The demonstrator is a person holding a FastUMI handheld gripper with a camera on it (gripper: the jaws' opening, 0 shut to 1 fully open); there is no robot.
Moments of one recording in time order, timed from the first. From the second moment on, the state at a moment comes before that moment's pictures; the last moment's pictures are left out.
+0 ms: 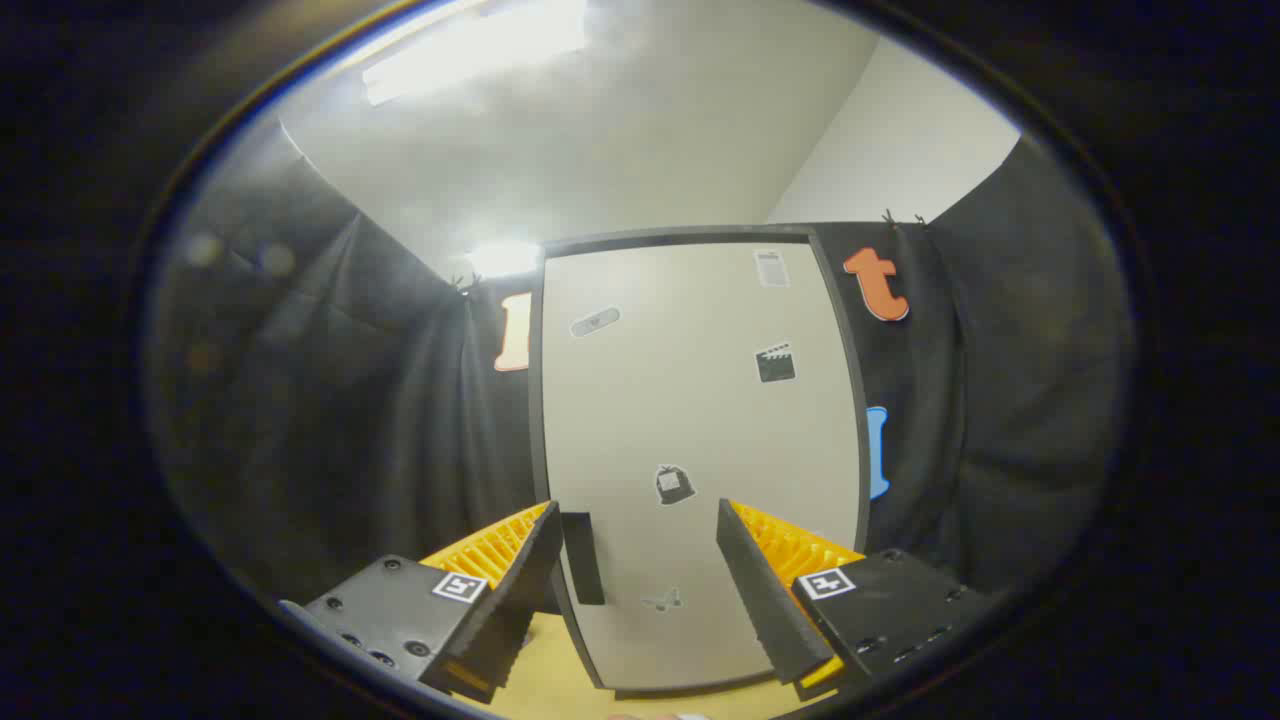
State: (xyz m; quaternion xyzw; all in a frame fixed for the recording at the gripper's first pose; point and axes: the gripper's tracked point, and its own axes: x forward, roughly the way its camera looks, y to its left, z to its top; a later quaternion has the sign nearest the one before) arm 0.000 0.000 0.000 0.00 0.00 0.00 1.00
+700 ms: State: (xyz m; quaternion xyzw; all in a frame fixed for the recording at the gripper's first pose) arm 0.013 0.009 -0.016 0.00 0.02 0.01 1.00
